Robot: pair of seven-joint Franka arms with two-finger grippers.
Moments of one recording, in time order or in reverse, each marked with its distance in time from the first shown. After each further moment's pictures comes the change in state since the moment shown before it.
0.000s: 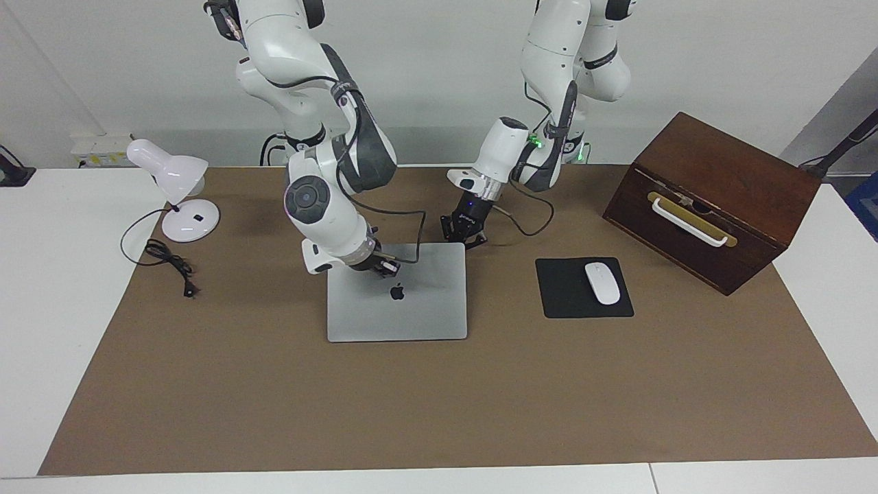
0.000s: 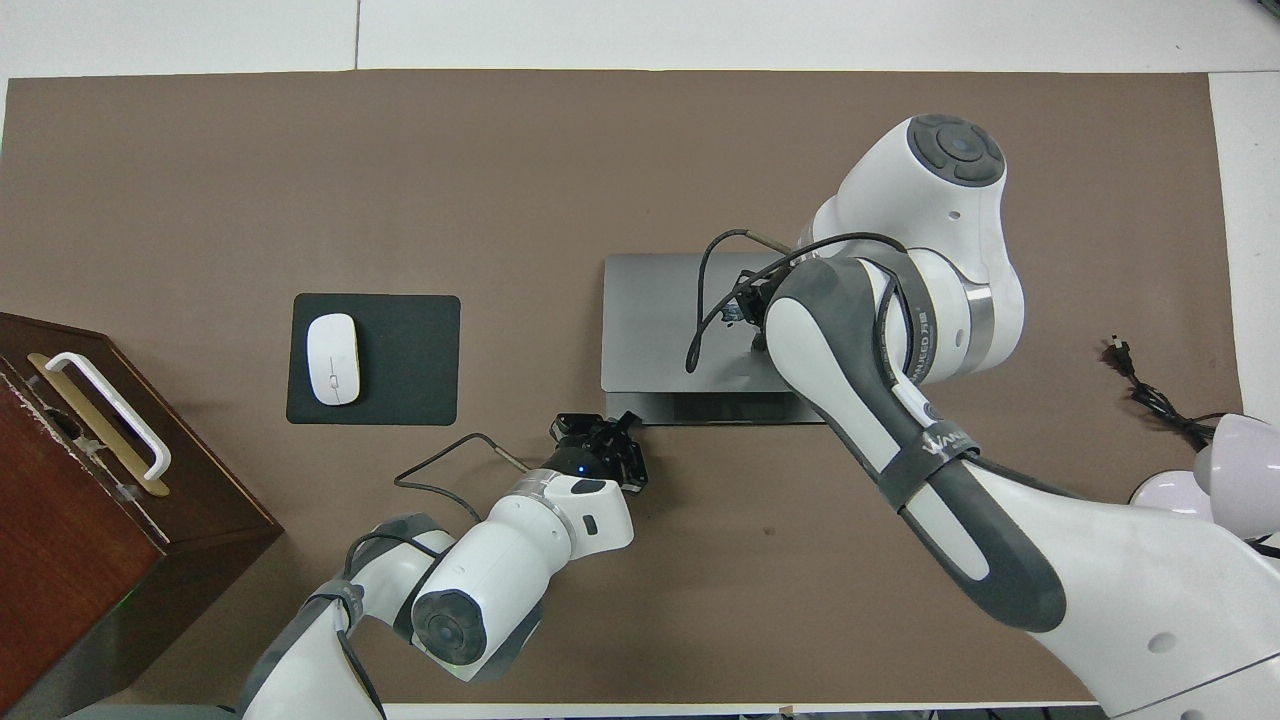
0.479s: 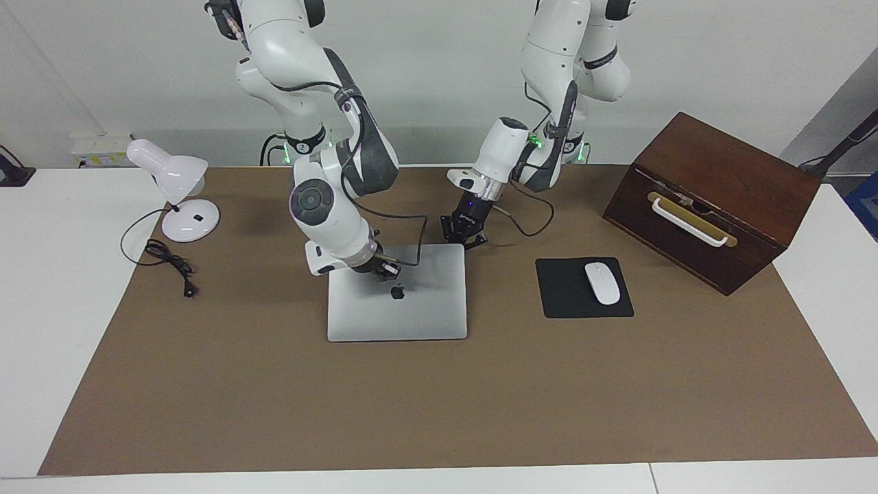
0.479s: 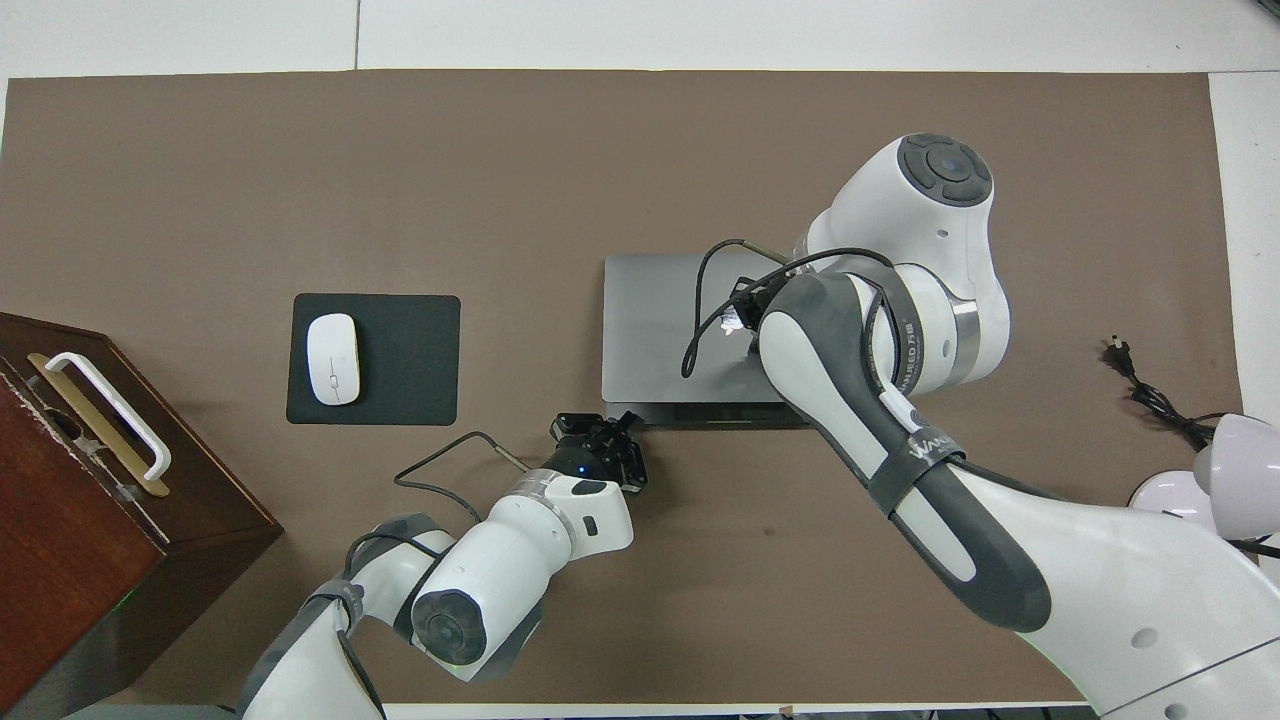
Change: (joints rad) left arm 0.000 0.000 0.000 0.000 0.000 0.001 0.020; right arm 0.005 0.000 0.001 -0.039 0.000 0.052 -0.001
